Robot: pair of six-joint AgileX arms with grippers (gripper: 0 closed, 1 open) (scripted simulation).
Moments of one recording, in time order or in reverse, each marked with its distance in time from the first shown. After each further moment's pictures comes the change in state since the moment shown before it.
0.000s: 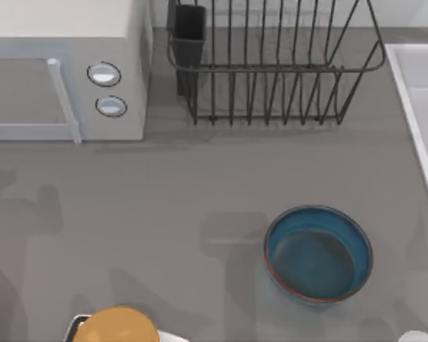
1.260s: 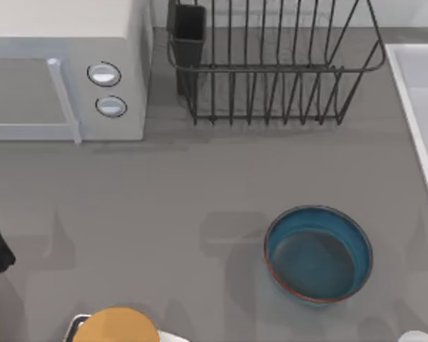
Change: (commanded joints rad) left arm -0.097 -0.671 -0.571 0.431 0.086 -1.355; right arm 0.000 0.000 0.000 0.000 0.000 0.000
